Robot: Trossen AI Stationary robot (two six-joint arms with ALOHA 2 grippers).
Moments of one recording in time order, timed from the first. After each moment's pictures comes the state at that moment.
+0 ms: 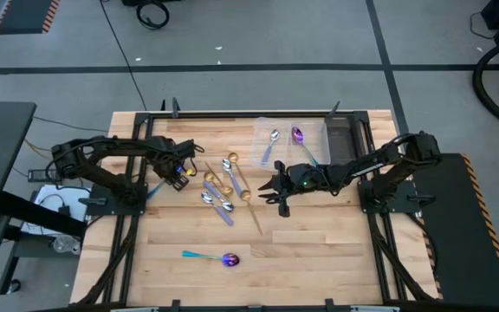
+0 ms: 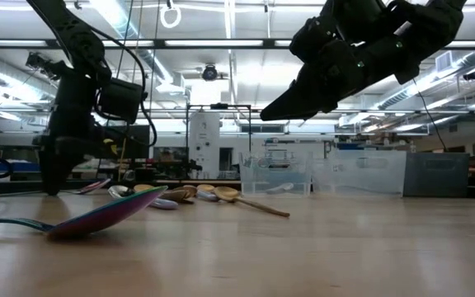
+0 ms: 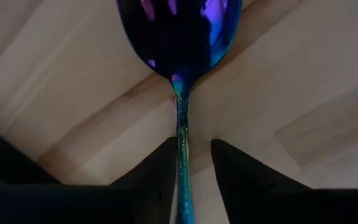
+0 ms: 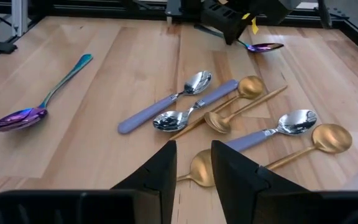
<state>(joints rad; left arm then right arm) 0.50 1.44 0.61 -0.83 -0.07 -0.35 0.04 1.55 0.65 0.48 0.01 -0.04</state>
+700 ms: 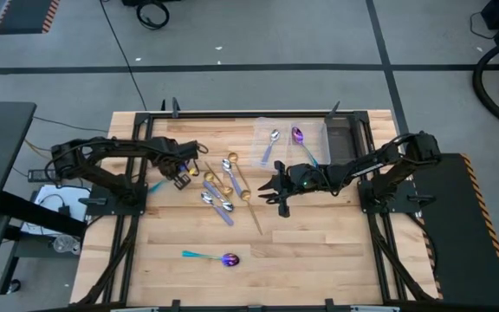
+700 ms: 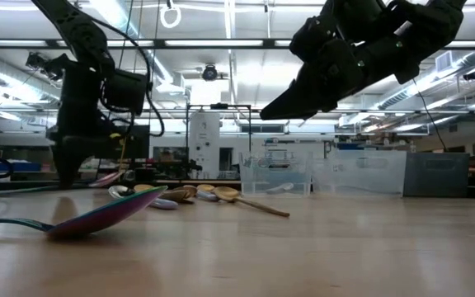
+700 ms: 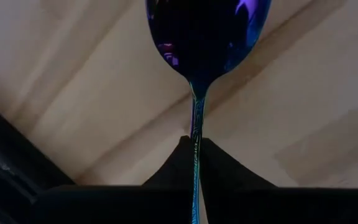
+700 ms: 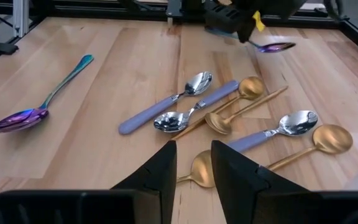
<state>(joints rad) 0.43 1.41 0.65 -0.86 -0.21 -0.36 0.04 1.55 0.65 0.48 0.01 -0.04</state>
